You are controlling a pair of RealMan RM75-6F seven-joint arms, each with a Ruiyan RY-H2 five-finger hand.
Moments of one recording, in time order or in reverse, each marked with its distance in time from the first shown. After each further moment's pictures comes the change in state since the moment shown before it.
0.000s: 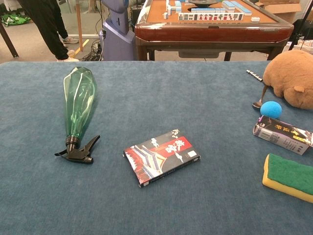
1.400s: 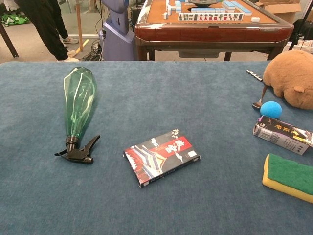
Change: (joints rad) left arm -0.253 0.090 -0.007 0.058 0.196 -0.217 -0.234; right arm 0.001 0.068 0.024 -0.053 -0.045 0.041 -0.003
